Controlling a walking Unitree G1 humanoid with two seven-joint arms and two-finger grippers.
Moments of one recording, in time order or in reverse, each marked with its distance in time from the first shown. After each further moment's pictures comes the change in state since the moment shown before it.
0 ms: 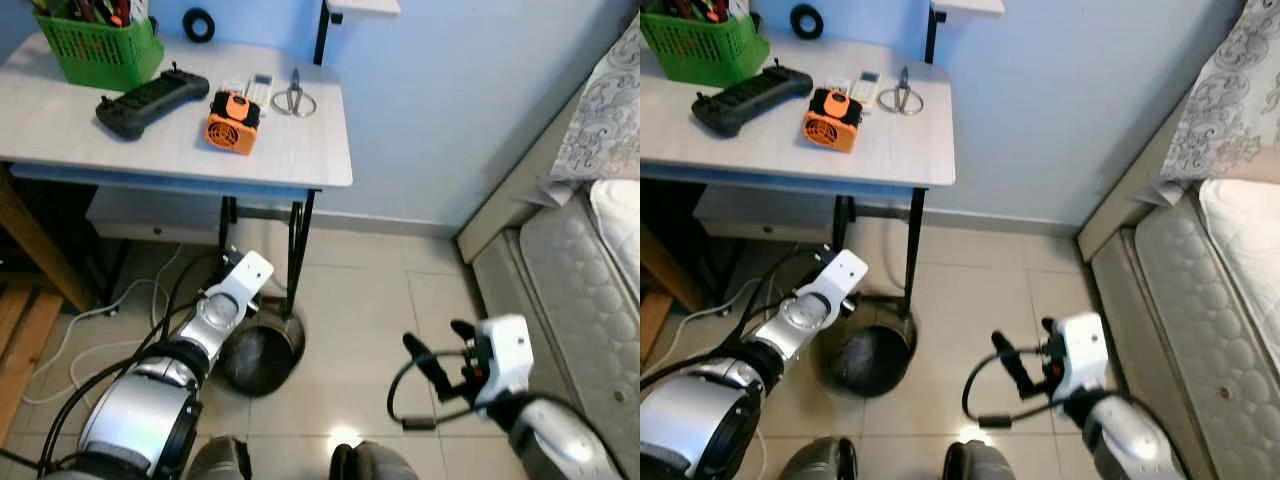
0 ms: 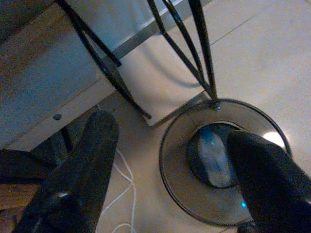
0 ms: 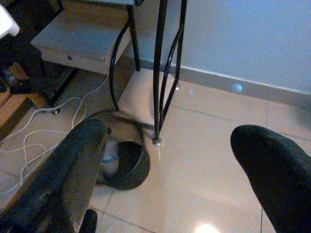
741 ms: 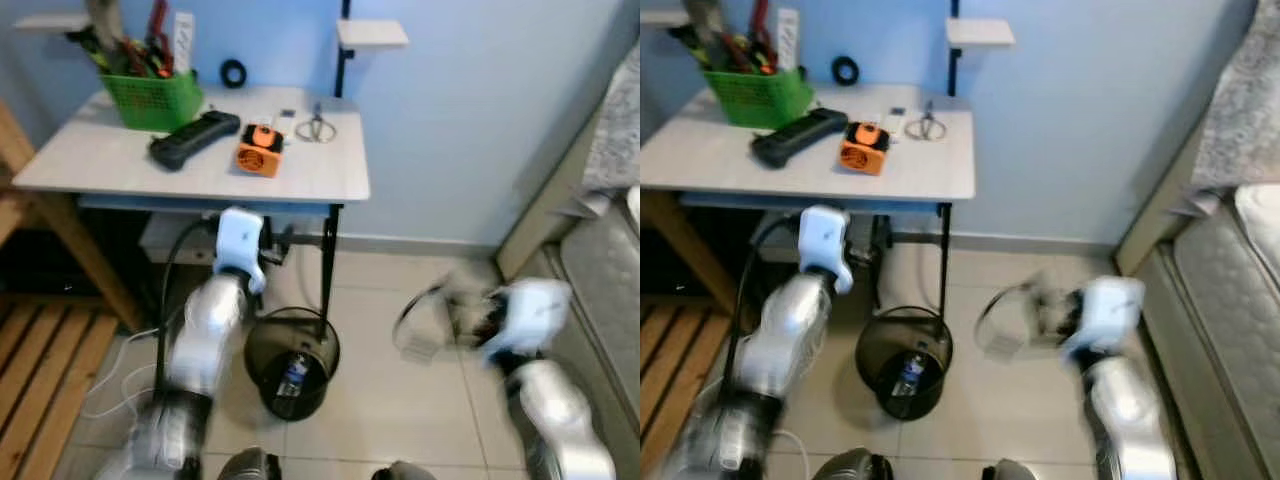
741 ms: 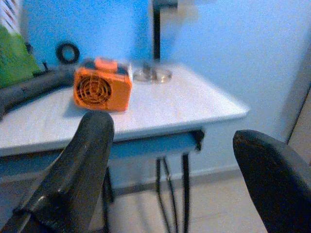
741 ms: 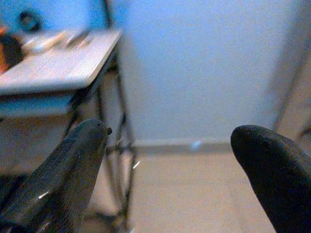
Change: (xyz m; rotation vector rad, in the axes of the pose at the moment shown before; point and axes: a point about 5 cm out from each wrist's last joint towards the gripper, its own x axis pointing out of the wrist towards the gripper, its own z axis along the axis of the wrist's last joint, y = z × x) left arm -0.057 0.003 0.067 -0.518 -0.693 0.033; right arm 0.026 -0.036 0.031 0.047 -0.258 -0.403
